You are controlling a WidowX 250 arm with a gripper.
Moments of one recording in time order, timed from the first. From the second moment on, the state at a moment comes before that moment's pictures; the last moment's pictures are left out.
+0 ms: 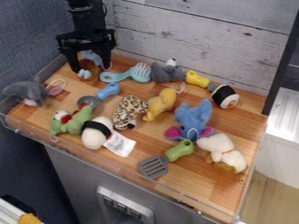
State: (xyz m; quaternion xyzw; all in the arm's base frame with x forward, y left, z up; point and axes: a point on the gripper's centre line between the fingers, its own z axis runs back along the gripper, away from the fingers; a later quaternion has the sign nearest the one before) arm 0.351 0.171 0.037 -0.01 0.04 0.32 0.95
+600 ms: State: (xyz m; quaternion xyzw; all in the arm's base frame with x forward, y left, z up) arm 0.358 0.165 0.024 -0.01 0.02 0.37 0.93
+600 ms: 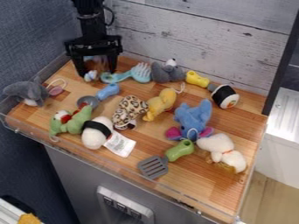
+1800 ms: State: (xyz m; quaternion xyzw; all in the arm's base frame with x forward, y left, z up) arm 0.360 0.167 0.009 -0.01 0.03 0.34 0.94
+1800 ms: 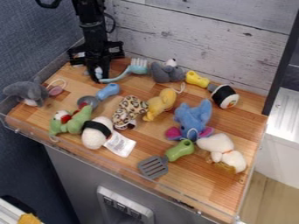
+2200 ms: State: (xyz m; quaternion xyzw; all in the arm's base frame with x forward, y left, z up) arm 0.361 0.169 0.007 -0.01 0.03 0.33 0.94
